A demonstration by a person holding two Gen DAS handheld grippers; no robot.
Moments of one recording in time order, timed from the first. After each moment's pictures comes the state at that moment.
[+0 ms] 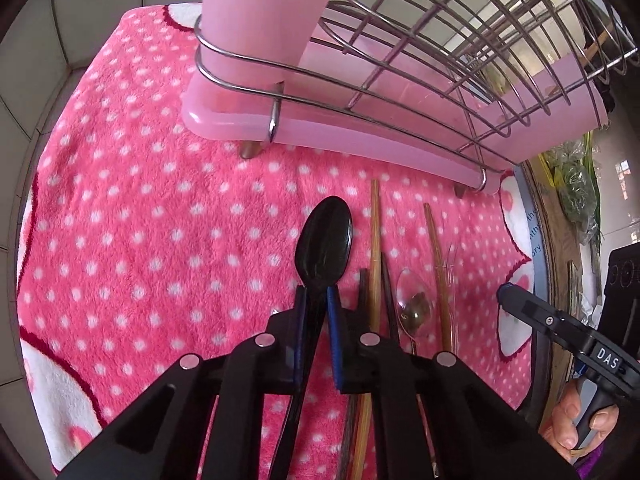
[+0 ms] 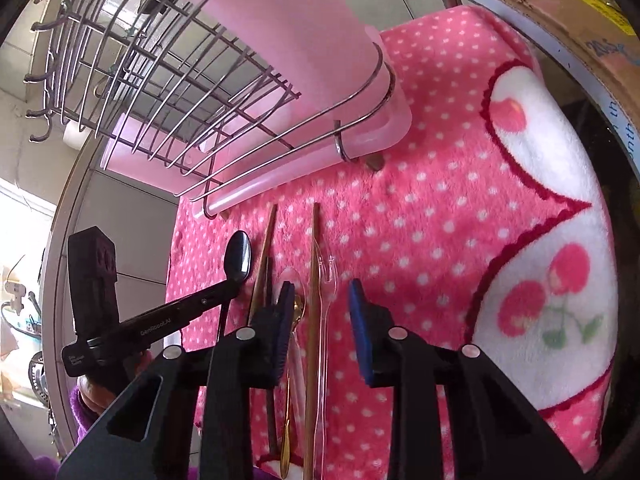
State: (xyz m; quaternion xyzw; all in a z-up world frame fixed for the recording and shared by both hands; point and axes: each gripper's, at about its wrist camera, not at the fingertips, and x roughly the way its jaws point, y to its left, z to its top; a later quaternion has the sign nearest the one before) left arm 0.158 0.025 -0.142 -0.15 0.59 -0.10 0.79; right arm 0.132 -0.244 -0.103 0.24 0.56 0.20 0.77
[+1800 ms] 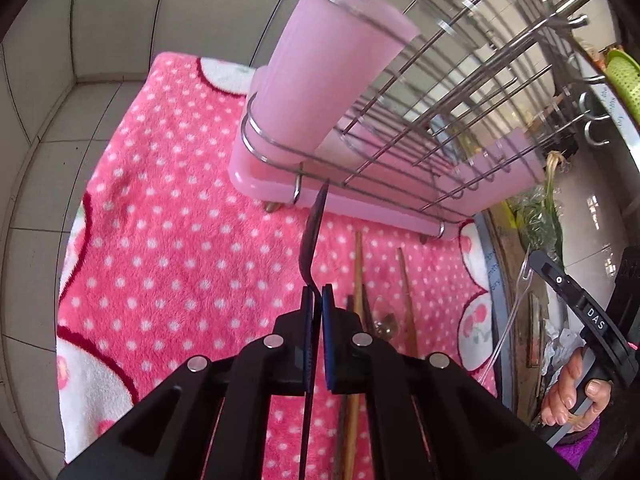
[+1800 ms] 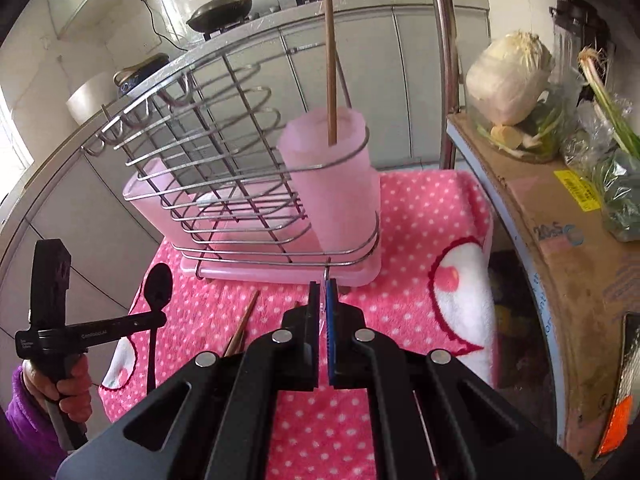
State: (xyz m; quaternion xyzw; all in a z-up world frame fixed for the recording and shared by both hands) left arm 0.134 0.062 -0.092 -0.21 0.51 -0.12 0.83; right arm 0.126 -0.250 -0.005 0.08 0.41 0.16 0.89
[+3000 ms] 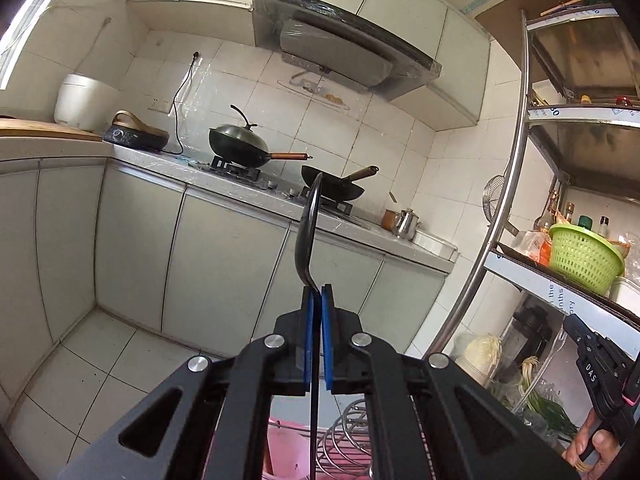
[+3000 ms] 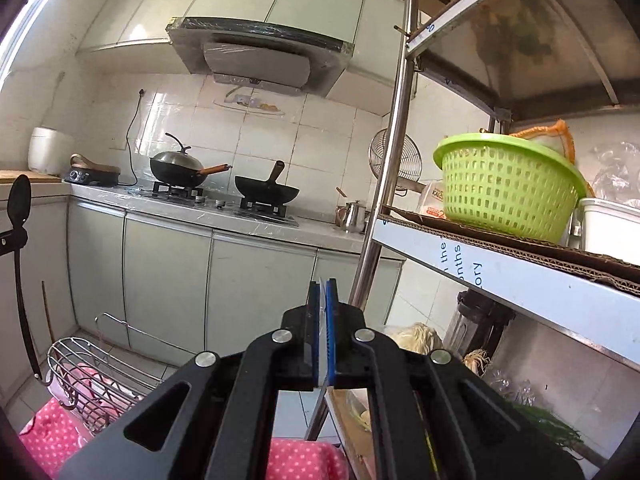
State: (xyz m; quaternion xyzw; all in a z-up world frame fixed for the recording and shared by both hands) left arm 0.162 0.081 0.118 -0.17 0.08 -0.02 0.98; right arm 0.165 -0.242 0.159 -0.09 0.05 -0.02 0.99
